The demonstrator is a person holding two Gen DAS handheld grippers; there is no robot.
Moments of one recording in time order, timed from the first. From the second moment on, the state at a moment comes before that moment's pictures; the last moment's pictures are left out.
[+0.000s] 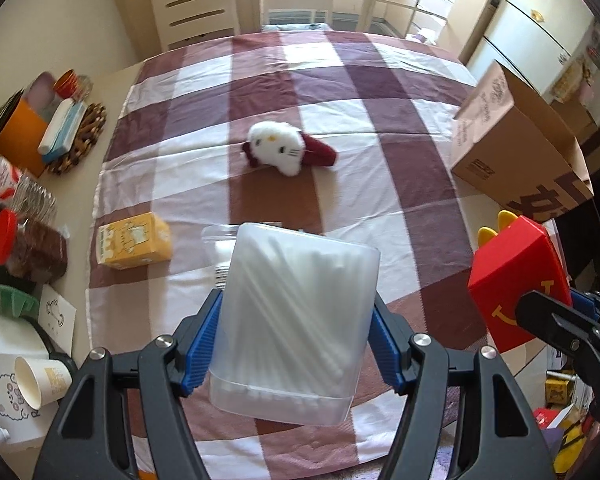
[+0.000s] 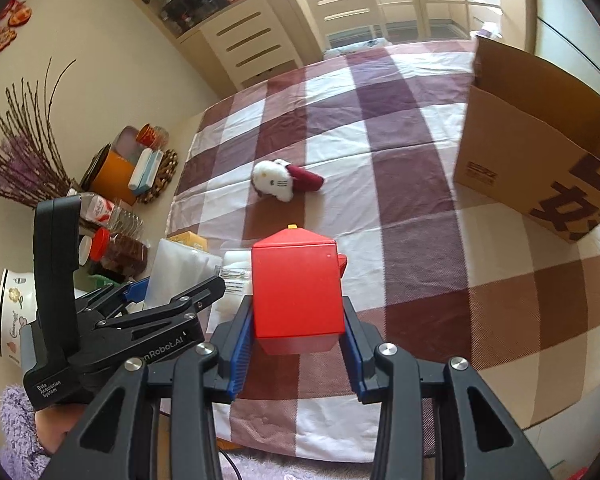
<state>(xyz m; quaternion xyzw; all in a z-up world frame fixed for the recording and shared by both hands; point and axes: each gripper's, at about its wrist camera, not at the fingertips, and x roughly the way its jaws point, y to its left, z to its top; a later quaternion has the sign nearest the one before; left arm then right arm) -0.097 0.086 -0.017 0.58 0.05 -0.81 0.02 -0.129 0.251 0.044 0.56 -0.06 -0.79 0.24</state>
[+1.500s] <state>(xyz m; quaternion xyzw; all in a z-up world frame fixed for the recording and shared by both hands) -0.141 0.256 -0.012 0.58 -0.04 -0.81 -0.09 -0.144 0.401 0.038 0.56 -0.13 -0.81 0.13</state>
